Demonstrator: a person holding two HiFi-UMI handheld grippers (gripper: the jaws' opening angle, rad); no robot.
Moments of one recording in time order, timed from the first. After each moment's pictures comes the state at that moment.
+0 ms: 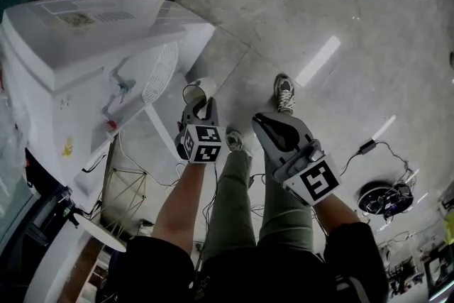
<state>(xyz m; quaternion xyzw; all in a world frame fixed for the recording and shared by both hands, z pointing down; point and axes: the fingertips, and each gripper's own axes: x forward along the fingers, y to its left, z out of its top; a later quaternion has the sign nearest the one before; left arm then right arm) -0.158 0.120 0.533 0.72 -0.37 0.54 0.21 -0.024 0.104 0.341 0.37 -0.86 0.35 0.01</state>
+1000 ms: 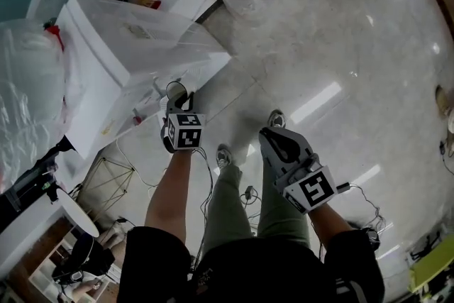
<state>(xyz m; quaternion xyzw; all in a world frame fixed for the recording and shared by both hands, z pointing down) -0.210 0.004 0.432 0.64 -0.51 0.52 0.23 0.009 0.046 0.265 0.30 -0.89 0.33 0.06</state>
